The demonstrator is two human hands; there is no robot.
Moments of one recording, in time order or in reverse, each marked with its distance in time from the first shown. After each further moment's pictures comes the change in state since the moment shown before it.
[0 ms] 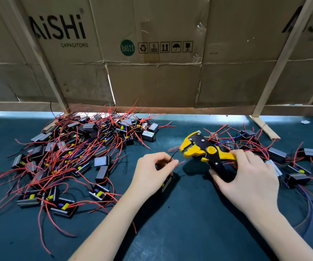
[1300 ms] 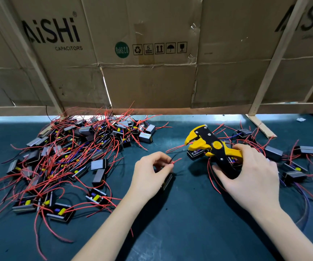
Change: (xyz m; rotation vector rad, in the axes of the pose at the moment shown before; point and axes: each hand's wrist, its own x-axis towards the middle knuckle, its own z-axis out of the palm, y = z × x) left_hand 0.001 0.000 0.004 0.063 0.043 0.013; right_hand 0.006 0.008 -0.003 0.124 -0.017 0.077
